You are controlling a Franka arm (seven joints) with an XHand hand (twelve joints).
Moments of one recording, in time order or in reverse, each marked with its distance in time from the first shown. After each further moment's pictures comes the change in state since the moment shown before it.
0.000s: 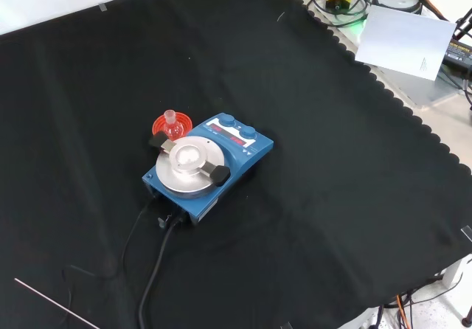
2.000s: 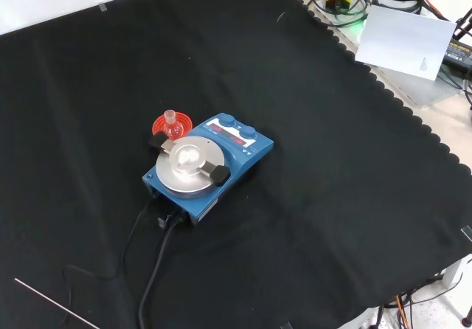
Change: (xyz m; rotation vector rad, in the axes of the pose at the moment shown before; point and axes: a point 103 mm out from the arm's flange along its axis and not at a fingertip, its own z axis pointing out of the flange) arm -0.002 0.116 0.106 0.009 0.046 0.020
